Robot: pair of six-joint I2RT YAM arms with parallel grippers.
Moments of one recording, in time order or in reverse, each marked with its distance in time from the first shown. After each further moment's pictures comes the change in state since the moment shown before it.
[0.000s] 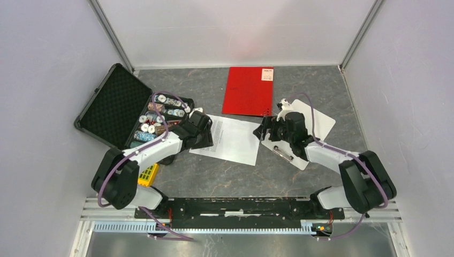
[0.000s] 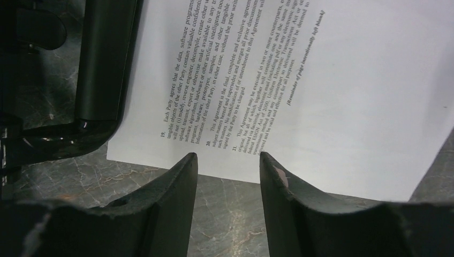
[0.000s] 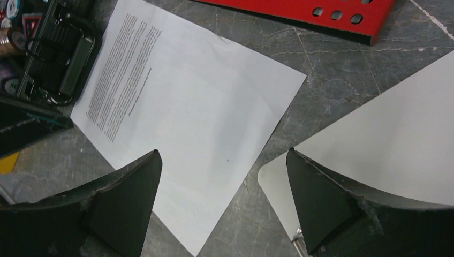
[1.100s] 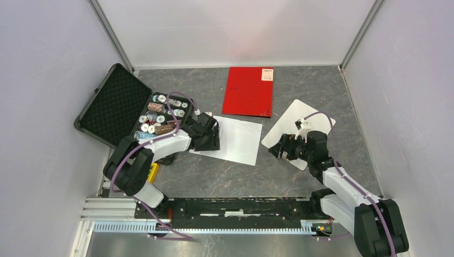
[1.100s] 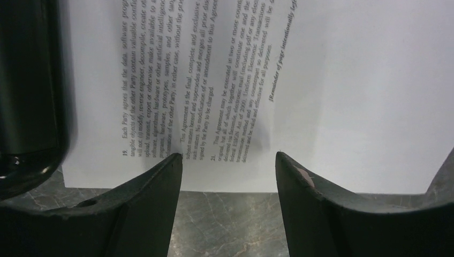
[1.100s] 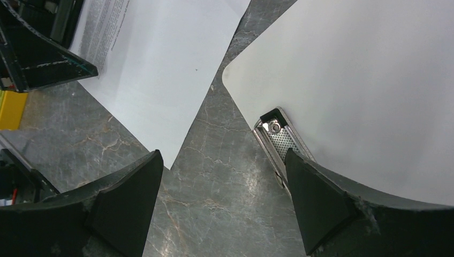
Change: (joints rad) left arm -0.024 0.142 0.022 0.060 0.065 0.074; right arm -0.201 -0.446 -0.290 -0.190 -0.214 -0.064
